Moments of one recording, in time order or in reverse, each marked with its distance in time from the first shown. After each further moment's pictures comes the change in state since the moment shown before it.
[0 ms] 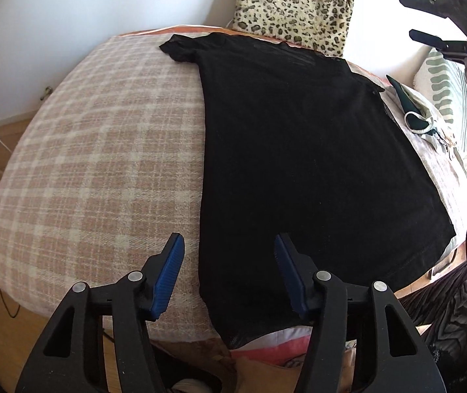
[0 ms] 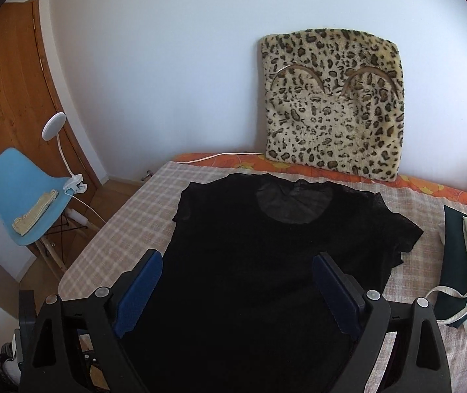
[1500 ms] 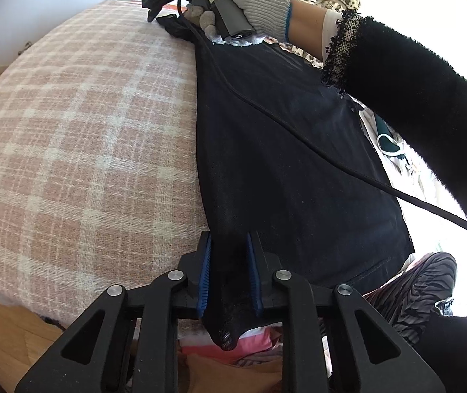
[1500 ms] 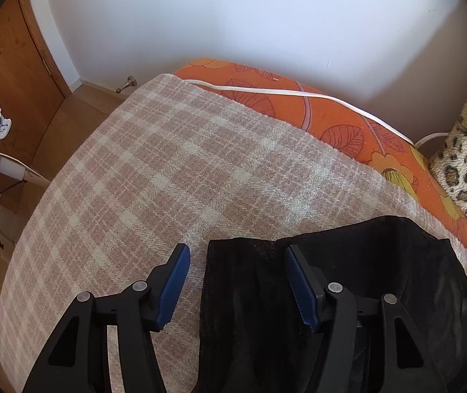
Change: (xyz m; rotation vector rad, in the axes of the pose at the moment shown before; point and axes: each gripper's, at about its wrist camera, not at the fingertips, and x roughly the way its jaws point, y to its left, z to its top) left arm 0.010 0.024 -0.006 -0.142 0.027 -0.233; right arm 0.411 0.130 0.093 -0.214 0.418 -0.108
